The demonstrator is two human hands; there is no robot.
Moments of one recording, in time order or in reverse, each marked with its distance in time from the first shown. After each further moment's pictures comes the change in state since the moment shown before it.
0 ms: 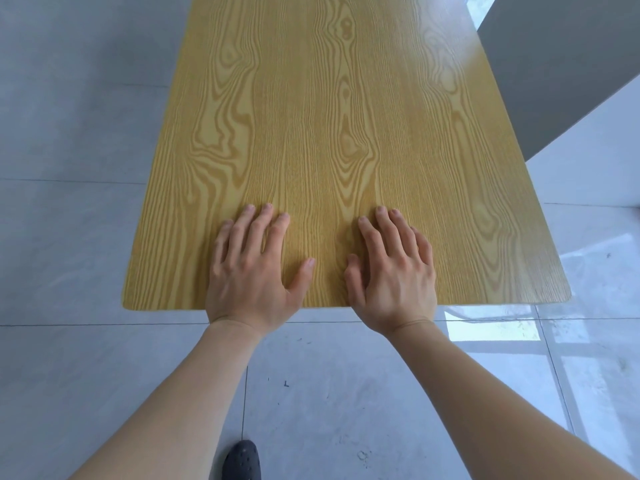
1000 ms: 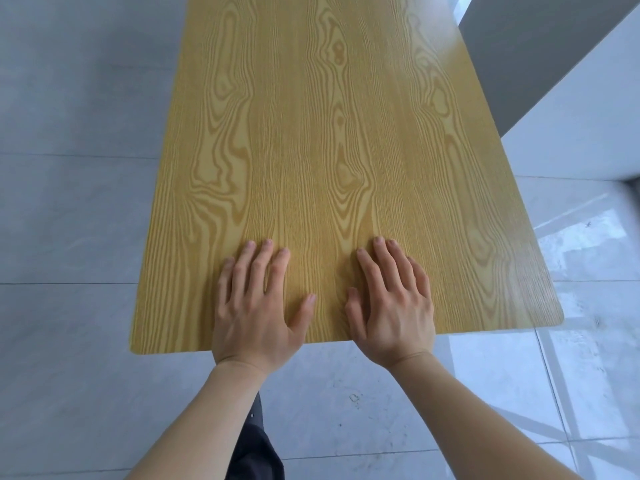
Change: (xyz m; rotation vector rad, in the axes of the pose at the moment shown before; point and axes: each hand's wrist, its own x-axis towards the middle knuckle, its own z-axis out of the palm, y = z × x) left_hand -0.191 0.042 -0.027 0.042 -0.045 -0.025; right_hand -0.184 -0.001 -0.056 0.030 -0.018 -0.020
